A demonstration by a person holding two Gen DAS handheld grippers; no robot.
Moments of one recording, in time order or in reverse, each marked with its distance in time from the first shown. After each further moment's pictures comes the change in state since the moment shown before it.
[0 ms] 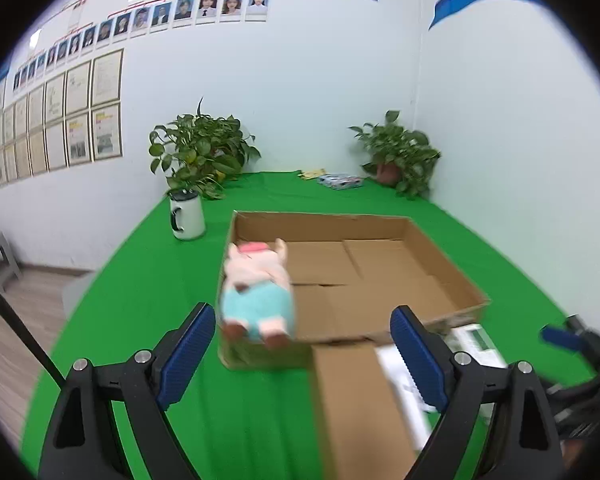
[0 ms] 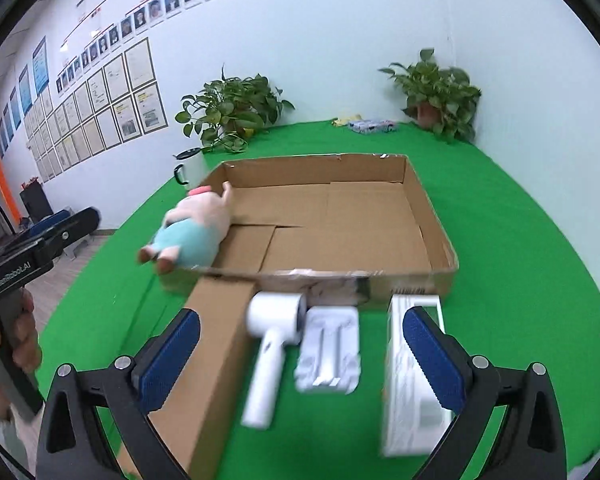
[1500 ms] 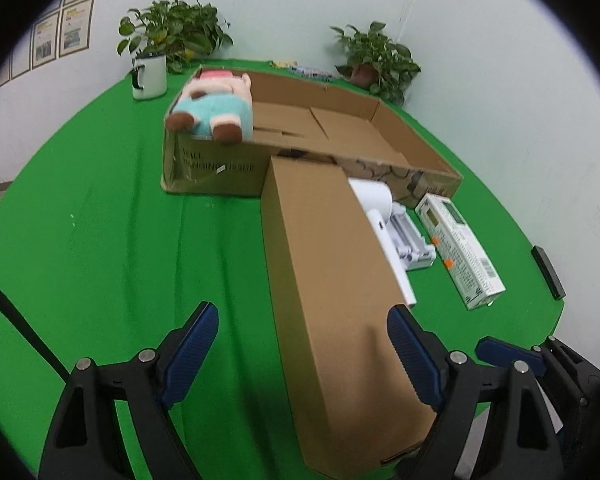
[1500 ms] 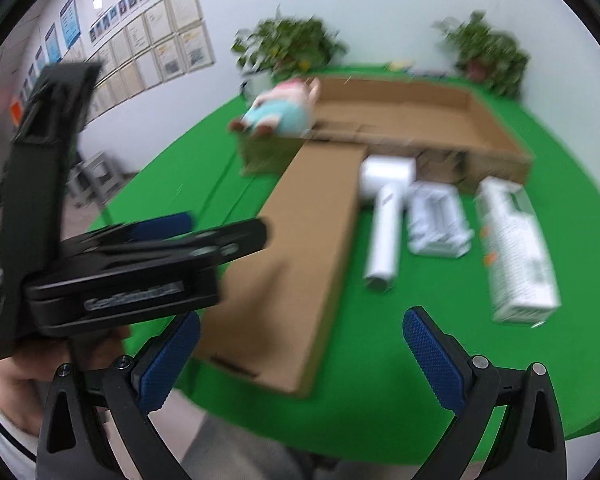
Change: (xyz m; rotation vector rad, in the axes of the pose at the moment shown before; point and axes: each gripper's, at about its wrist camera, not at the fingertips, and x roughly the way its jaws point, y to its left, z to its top) left arm 0.043 0.003 -0.113 -0.070 0.362 -0.172; right arm -0.030 0.052 -0.126 -0.111 0.237 0.202
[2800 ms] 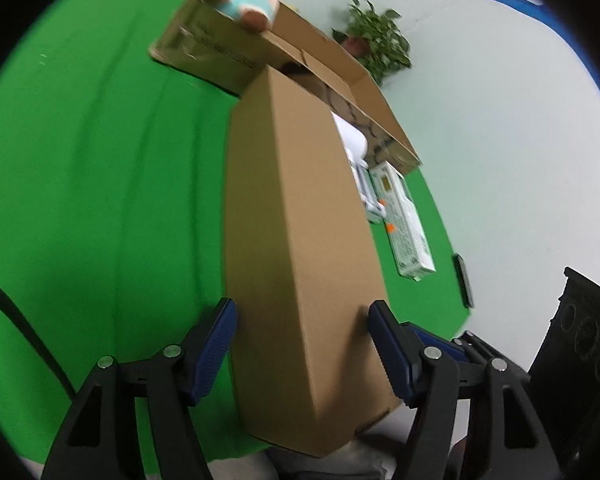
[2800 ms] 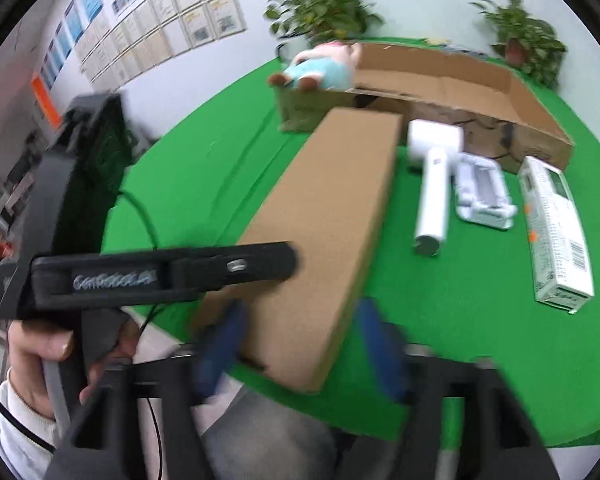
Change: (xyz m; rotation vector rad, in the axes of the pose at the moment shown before) left arm 0.006 0.036 -0.044 -0.284 0.174 -0.364; right arm 0.008 0.023 -0.018 -0.061 0.081 0.107
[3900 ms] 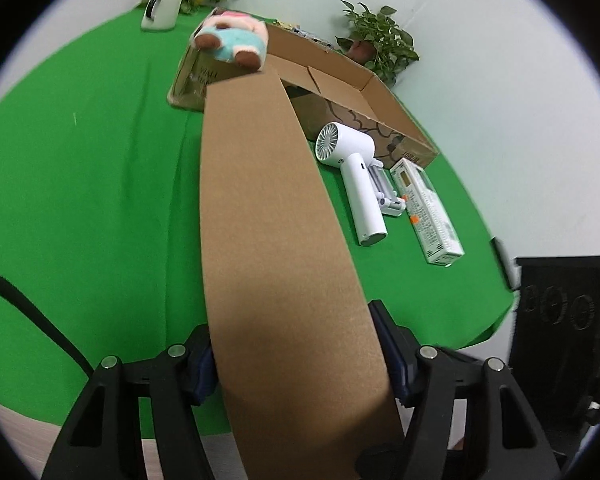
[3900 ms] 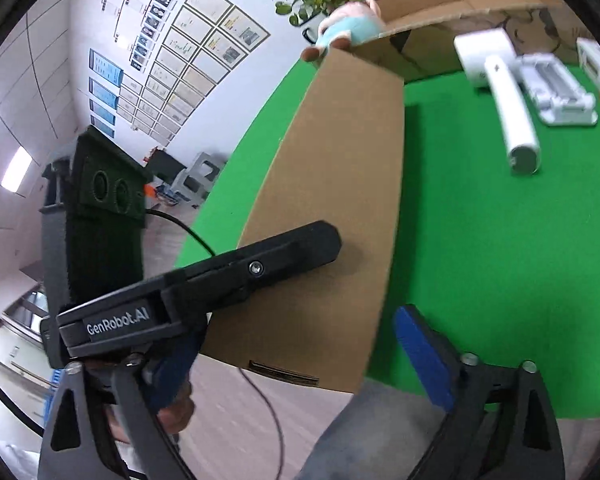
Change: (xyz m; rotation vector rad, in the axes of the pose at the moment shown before) left arm -0.028 -0.029 -0.009 0.142 -0.058 0.225; right arm 0.009 -0.021 -0.023 0.256 0.004 0.387
